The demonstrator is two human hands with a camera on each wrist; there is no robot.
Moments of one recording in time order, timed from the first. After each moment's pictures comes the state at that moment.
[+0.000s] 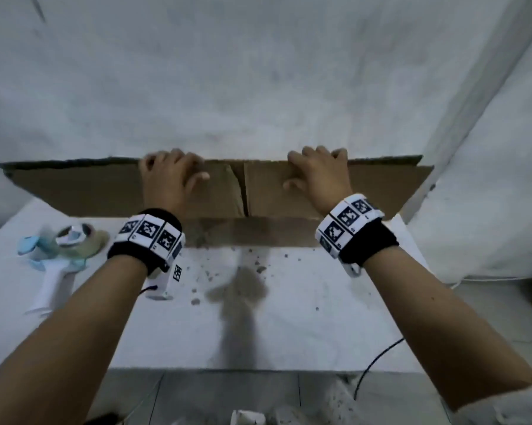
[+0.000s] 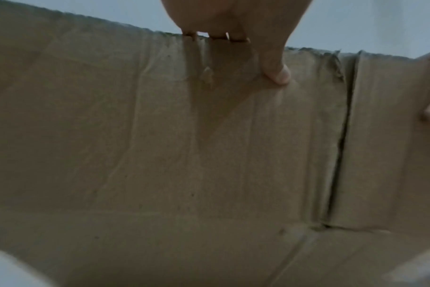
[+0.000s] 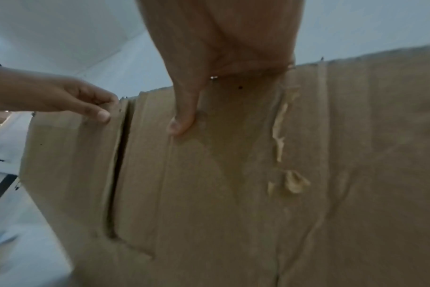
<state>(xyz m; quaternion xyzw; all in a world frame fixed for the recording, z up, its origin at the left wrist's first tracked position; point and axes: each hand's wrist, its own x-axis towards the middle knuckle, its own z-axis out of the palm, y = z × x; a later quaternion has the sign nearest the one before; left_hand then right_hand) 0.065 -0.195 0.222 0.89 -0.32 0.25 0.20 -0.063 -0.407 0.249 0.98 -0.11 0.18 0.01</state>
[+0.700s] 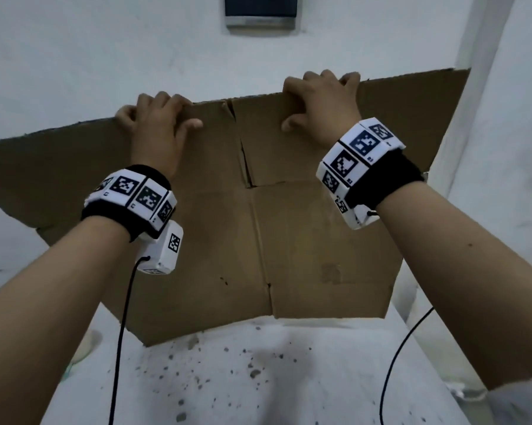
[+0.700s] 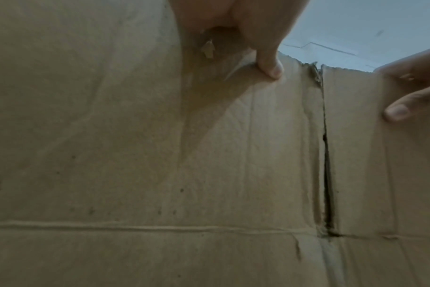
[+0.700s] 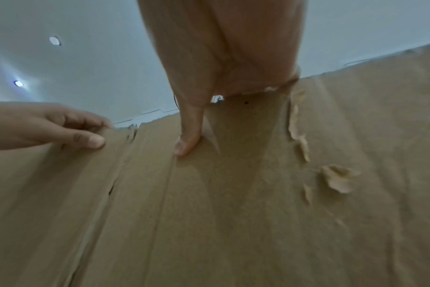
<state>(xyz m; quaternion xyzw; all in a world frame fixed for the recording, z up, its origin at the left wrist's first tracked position) 0.052 -0.222 0.449 0.81 -0.29 0.44 0.27 -0.074 -0.413 0.497 0.92 -0.10 0.37 0.09</state>
